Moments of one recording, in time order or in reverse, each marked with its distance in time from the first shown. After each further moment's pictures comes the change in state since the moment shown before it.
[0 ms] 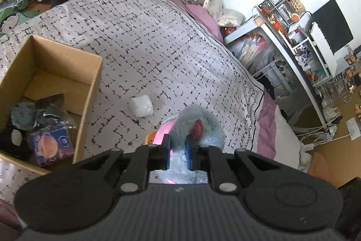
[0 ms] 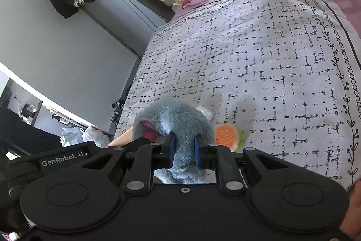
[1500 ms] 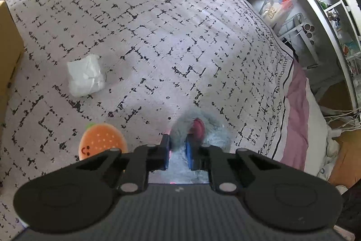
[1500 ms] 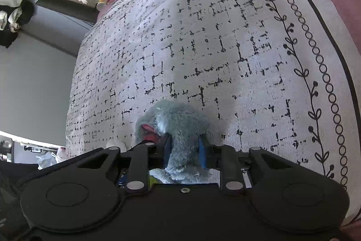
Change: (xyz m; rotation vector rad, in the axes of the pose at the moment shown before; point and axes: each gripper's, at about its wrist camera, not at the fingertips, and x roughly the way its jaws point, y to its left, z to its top) left arm 0.184 -0.047 -0.013 0.007 0.190 0.093; right arm 0.083 -0.145 0.060 0.236 0.109 -0.158
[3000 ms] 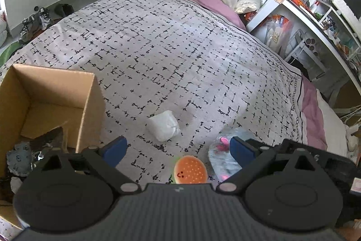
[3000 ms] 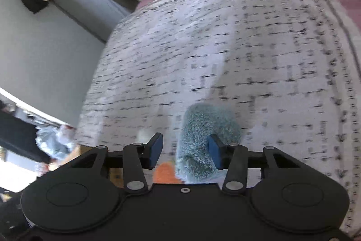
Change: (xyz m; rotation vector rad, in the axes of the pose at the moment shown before) left arm -0.093 0.048 0.005 0.160 -0.209 0.115; right arm -0.011 0.056 -0.017 -0.214 -0.045 0.021
